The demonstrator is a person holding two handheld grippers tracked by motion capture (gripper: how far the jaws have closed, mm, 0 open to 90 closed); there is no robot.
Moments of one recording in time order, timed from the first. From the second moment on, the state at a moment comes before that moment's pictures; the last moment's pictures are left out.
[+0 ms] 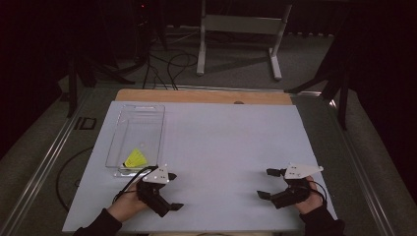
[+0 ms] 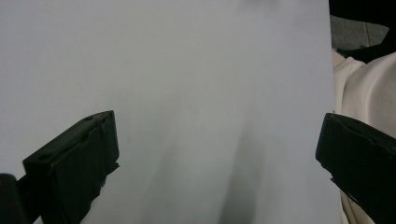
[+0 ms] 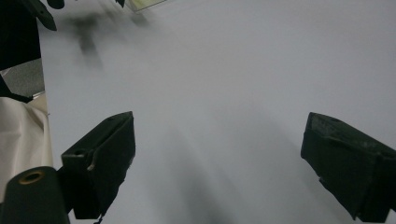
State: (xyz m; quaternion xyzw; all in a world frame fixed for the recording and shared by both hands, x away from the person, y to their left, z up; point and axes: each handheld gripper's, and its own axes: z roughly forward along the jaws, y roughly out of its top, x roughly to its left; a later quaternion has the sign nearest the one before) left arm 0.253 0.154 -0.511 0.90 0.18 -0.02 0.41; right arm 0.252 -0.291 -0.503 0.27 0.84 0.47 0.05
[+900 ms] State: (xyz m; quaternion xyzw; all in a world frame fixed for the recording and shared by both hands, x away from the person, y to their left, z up) left arm 0.240 0.209 -0.524 0.88 0.23 0.00 0.42; right arm 0.252 -0.293 -0.506 0.27 0.84 0.47 0.05
